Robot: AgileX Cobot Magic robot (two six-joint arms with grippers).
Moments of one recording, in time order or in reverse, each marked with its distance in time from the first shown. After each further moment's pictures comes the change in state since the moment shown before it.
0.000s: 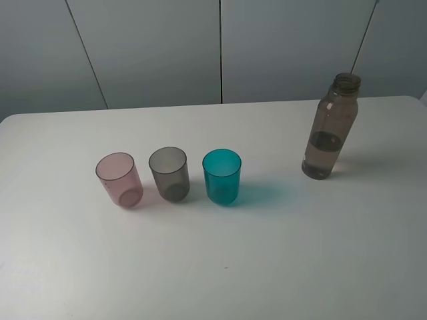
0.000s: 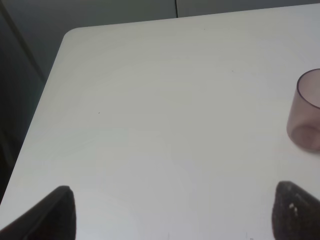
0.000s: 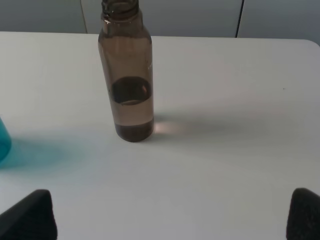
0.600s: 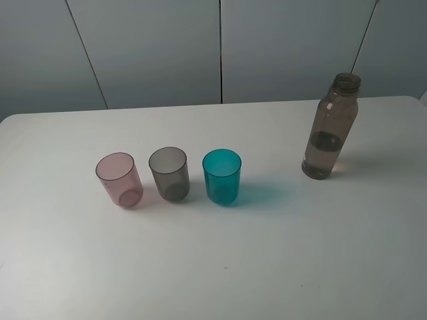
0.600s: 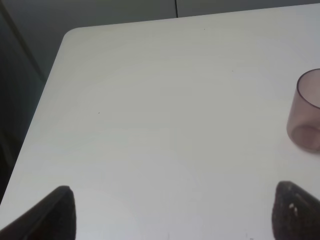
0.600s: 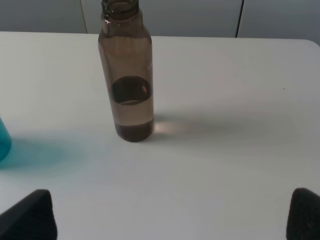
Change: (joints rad) left arm 0.000 0.000 0.000 0.000 0.000 0.000; right arm 0.000 0.000 0.000 0.000 0.000 0.000
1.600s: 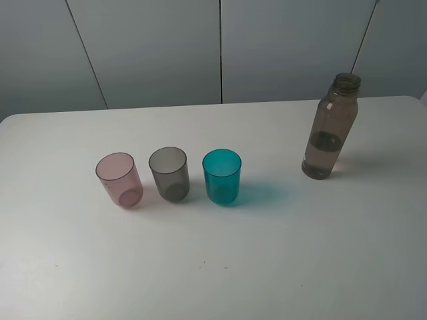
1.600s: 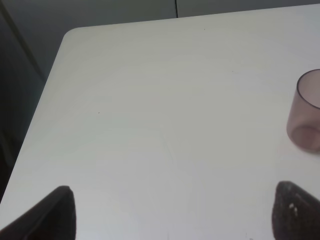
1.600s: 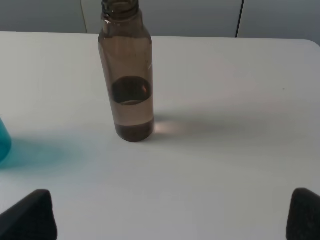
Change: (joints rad) left arm 0.000 0.000 0.000 0.000 0.000 -0.004; right arm 0.000 0.000 0.000 0.000 0.000 0.000
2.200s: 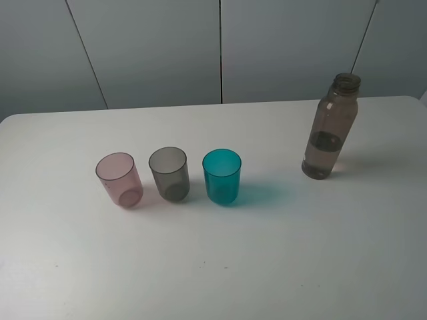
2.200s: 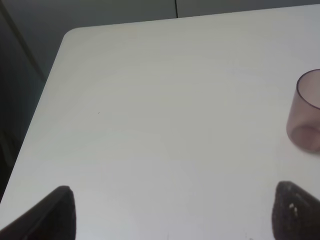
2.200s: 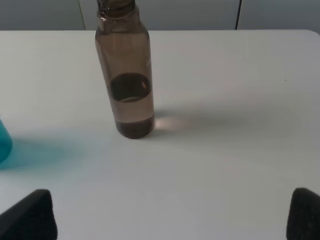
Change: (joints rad) left arm 0.000 0.000 0.000 0.000 0.000 0.000; right arm 0.000 0.054 -0.007 -0.002 -0.016 0.030
